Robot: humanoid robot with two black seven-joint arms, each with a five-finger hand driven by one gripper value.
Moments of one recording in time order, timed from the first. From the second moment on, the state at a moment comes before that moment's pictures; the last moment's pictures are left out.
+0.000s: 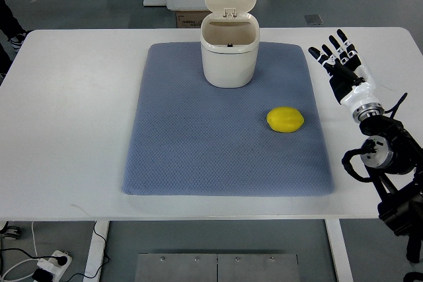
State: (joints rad) left arm -0.02 0.00 -0.11 -0.27 -0.07 0.19 -0.41; right arm 0.47 -0.09 1.23 1.04 -0.61 -0.02 0.17
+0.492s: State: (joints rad) left arm -0.02 0.00 -0.11 -0.27 -0.07 0.19 -0.41; right arm 0.47 -0.13 1.25 1.01 -0.61 0.03 0.19
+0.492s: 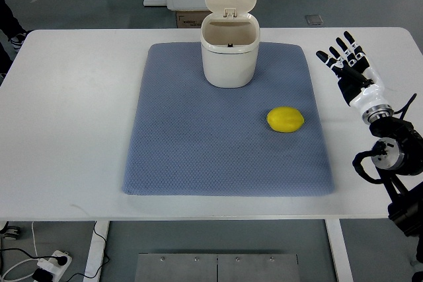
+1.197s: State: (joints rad) left arm -0.02 0.00 -0.11 -0.27 -0.07 0.19 -0.41; right arm 0.43 -0.16 1.28 1.00 -0.73 0.15 0.15
